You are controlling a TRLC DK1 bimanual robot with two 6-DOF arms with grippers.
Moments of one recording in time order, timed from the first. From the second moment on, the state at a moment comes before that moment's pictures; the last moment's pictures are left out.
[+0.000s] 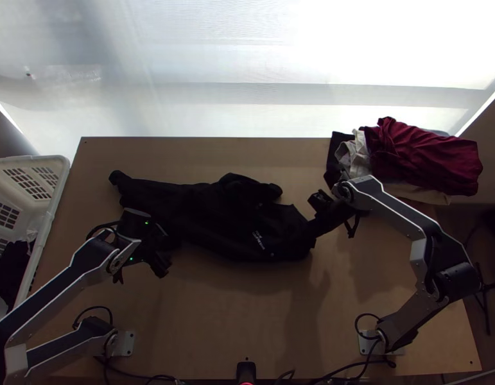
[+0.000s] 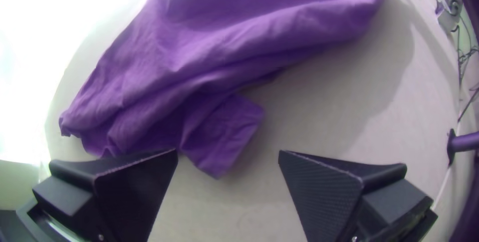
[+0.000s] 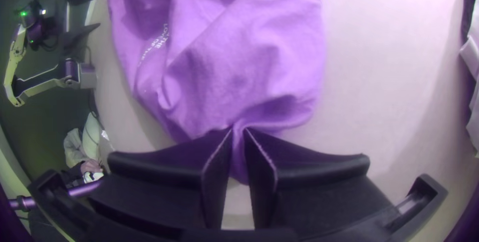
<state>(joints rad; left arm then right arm) -0.38 1.14 0.71 -0.62 -0.03 0.46 0.33 1.77 1.21 -0.95 -0.52 -0.22</state>
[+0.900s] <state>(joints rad) -0.34 1.15 0.67 -0.45 -0.01 0.39 0.30 1.73 1.24 -1.00 -0.56 -0.23</state>
